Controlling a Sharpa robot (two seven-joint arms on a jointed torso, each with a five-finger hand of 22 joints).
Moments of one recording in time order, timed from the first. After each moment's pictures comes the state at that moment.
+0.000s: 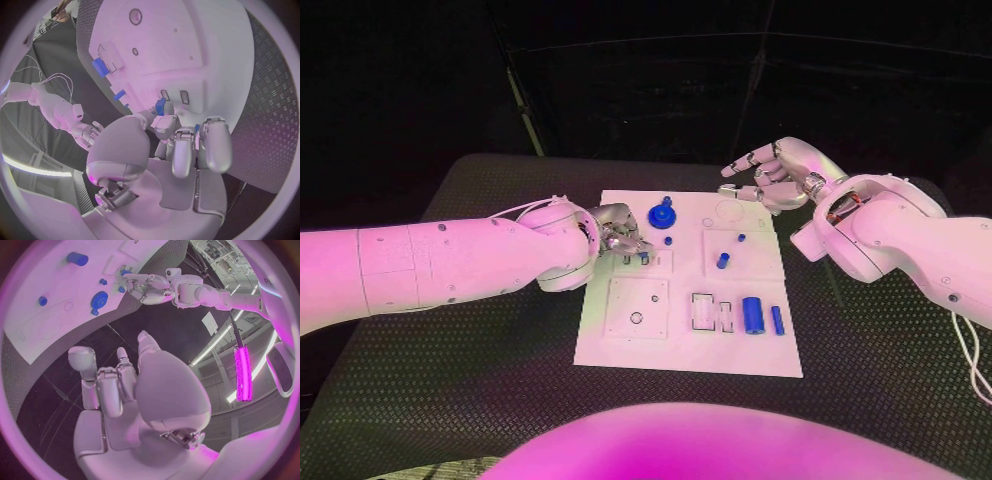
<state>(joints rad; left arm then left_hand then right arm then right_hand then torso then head) 1.24 -0.79 -0.22 1.58 -1.09 -0.28 -0.48 1.15 0.01 0.45 0.10 0.05 0.84 0.05 0.71 0.62 1.32 -0.03 1.19 1.03 1.47 -0.08 1.57 1.31 0.08 1.43 0.02 1.39 1.26 1.12 -0.80 0.11 1.57 -1.04 -0.35 -0.04 1.42 -0.05 -0.05 0.27 0.27 0.90 0.16 0.12 0.07 1.43 0.08 1.38 1.31 1.47 0.01 1.54 1.31 0.14 1.20 0.11 1.24 0.83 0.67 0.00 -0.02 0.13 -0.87</state>
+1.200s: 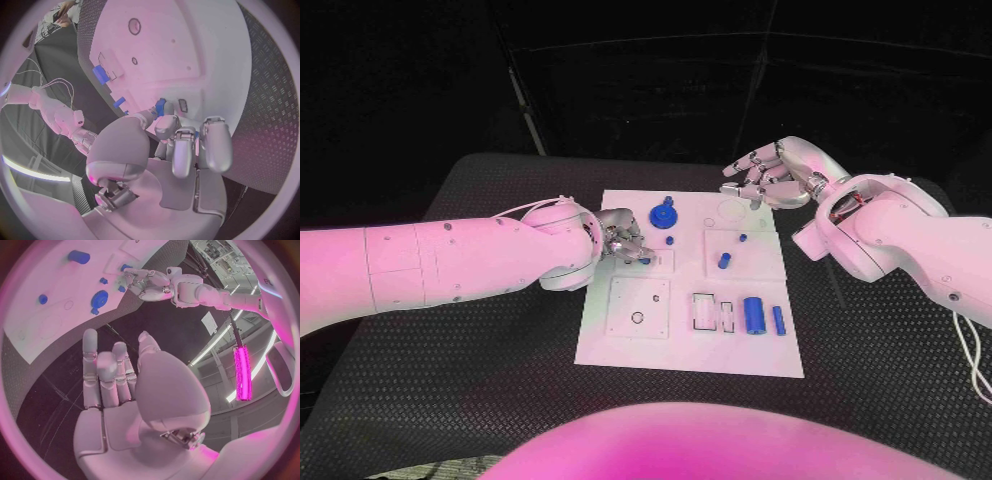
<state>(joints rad) 1.24 -0.78 -0.22 1.57 -1.10 -0.21 -0.49 1.15 0.00 0.46 0.10 0.04 0.84 0.05 0.71 0.63 1.32 -0.03 1.19 1.03 1.47 -0.08 1.57 1.31 0.08 1.43 0.02 1.39 1.25 1.12 -0.80 0.11 1.55 -1.04 -0.35 -0.02 1.42 -0.04 -0.08 0.28 0.27 0.91 0.16 0.15 0.07 1.03 0.08 0.88 0.85 1.33 0.01 1.13 0.89 0.17 0.95 0.12 0.93 0.44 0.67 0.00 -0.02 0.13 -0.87</state>
